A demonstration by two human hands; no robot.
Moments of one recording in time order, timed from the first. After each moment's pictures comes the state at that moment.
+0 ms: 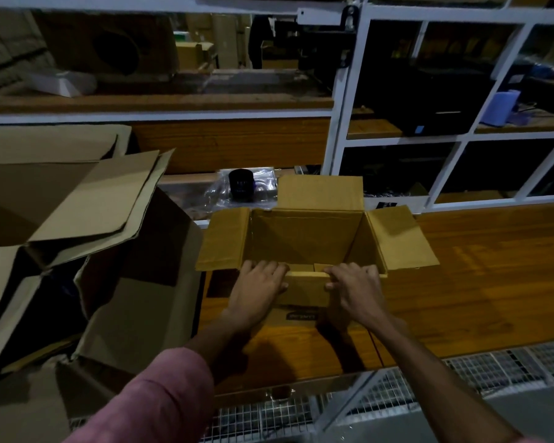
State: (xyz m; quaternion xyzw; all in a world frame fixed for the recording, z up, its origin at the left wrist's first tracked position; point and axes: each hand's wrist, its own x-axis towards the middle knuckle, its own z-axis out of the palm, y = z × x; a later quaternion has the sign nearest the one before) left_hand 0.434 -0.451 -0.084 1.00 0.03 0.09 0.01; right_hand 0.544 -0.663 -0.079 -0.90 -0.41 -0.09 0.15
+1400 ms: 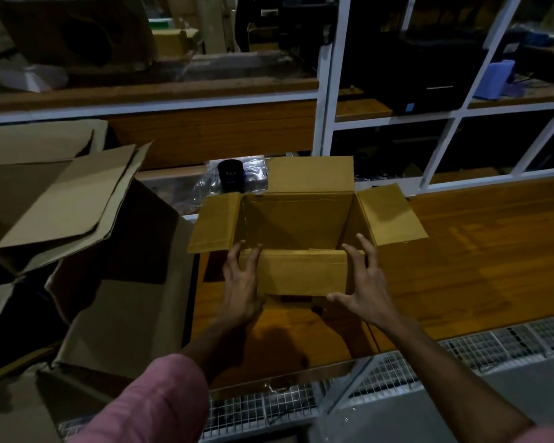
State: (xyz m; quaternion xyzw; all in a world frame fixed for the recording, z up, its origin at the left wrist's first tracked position) left_hand 0.433 -0.446 -0.127 0.95 0.17 0.15 0.24; right_hand 0.563 -0.696 -0.117 -0.90 -0.34 -0.06 0.27
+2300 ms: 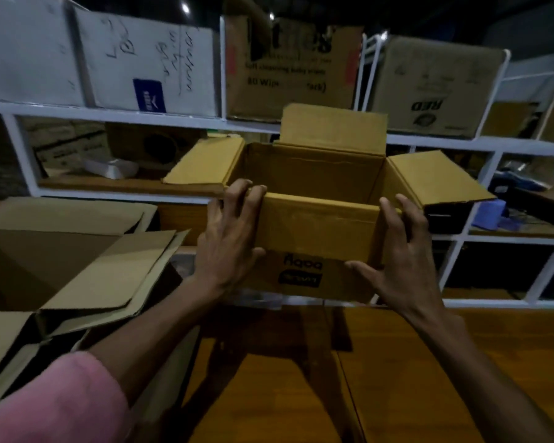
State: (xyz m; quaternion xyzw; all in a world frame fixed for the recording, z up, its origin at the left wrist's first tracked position) left_hand 0.448 -0.415 0.148 0.89 0.08 0.44 0.02; right_hand 0.604 -0.666 0.135 -0.79 -0.41 -0.37 0.27
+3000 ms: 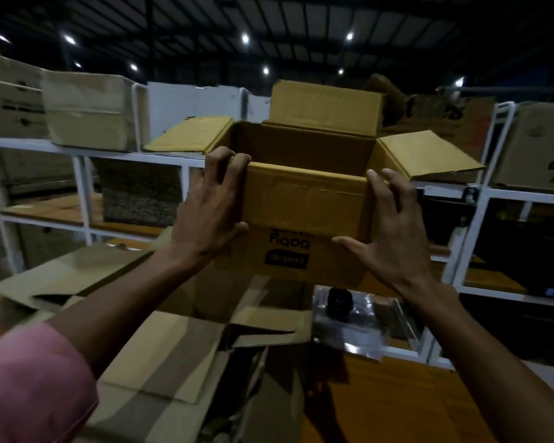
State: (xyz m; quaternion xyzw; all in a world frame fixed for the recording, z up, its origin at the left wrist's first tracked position) left_hand 0.213 -0.240 0.252 0.84 0.17 0.50 -0.10; right_hand 0.433 -0.443 0.236 -0.68 -0.51 -0.40 0.34
